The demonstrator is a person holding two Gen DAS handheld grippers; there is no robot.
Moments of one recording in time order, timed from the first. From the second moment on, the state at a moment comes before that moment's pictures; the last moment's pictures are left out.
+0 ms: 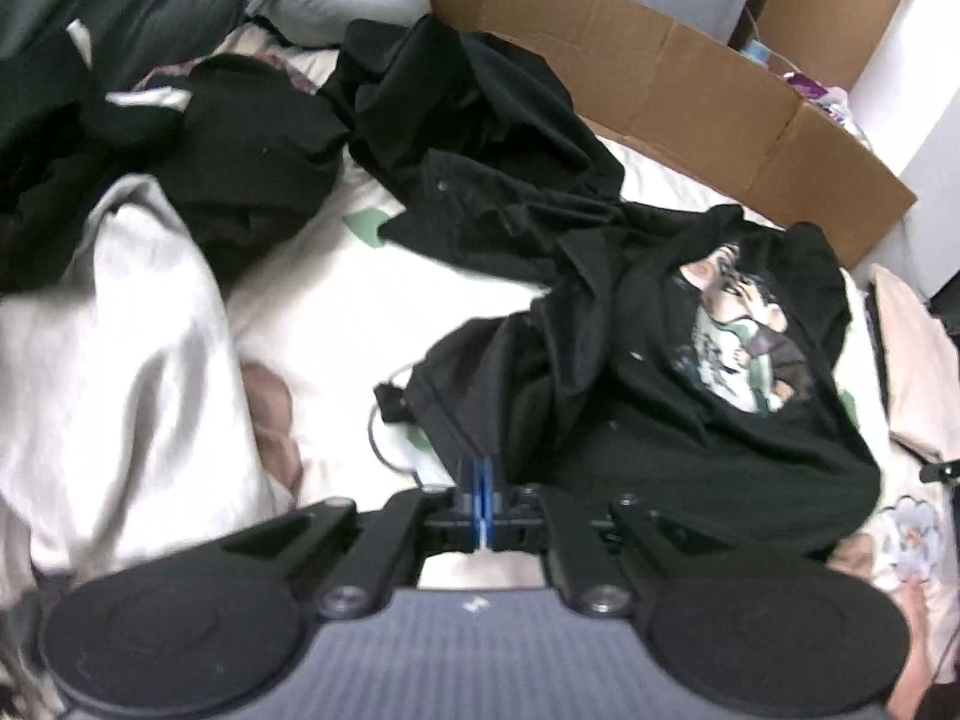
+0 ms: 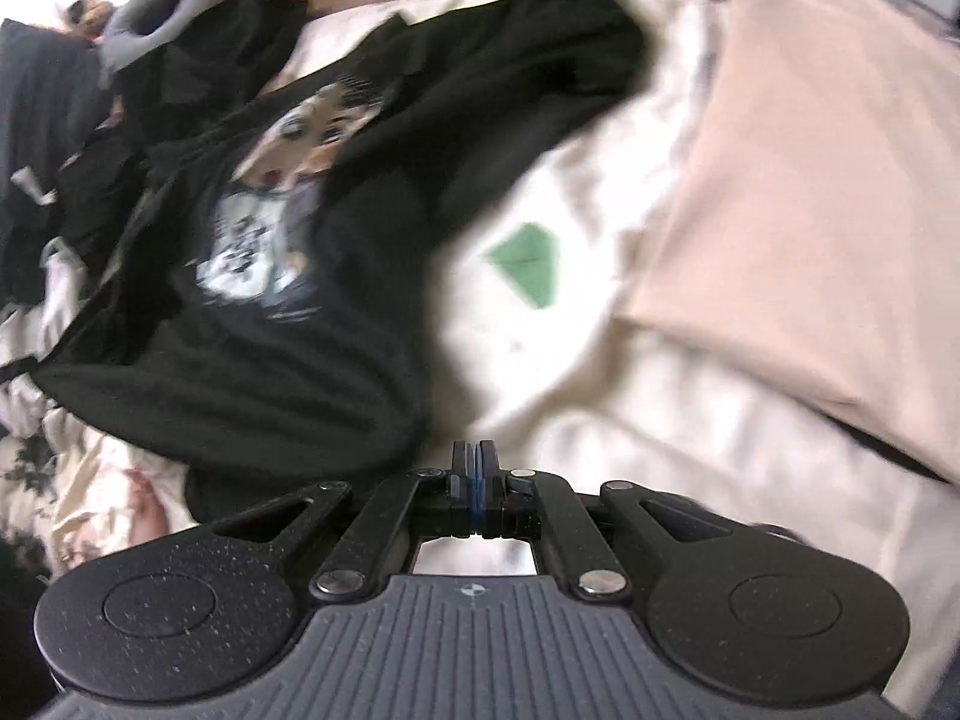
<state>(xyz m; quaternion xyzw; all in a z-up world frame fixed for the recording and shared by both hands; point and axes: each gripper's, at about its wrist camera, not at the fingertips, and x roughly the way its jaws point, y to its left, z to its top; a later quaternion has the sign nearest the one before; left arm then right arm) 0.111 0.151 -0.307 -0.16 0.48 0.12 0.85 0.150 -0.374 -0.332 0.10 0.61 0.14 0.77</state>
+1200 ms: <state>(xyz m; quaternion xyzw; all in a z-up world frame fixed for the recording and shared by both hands) 0.175 0.135 -0.394 0.28 0.54 -0.01 0.79 0.113 -0.308 -0.405 0.22 0.64 0.23 0.71</state>
